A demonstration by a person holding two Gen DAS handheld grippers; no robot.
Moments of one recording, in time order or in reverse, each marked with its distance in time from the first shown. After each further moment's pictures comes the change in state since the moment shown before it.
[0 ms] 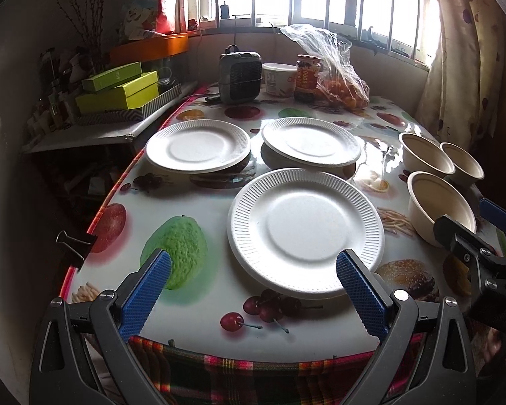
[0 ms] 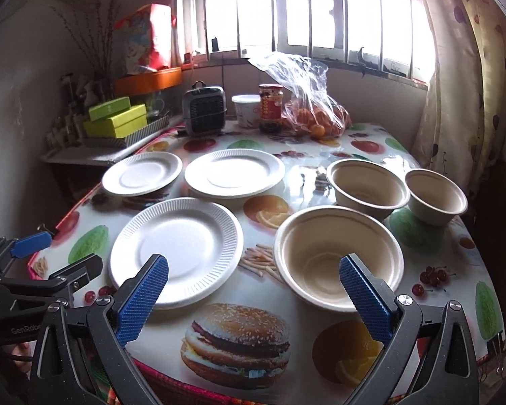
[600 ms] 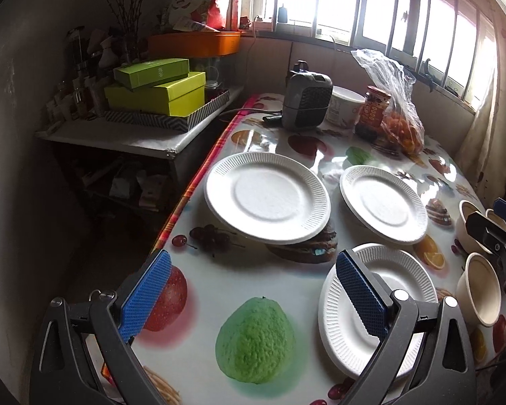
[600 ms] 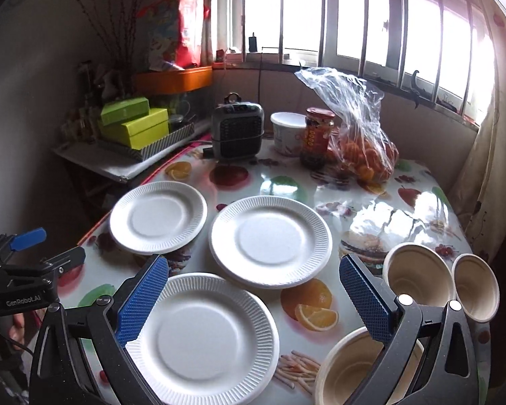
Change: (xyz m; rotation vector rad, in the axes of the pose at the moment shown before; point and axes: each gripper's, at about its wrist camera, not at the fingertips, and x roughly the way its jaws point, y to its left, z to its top) left arm 0.042 0.097 0.078 -0.134 -0.002 0.068; right arm 0.075 0.040 0.108 -0.105 0.042 0.107
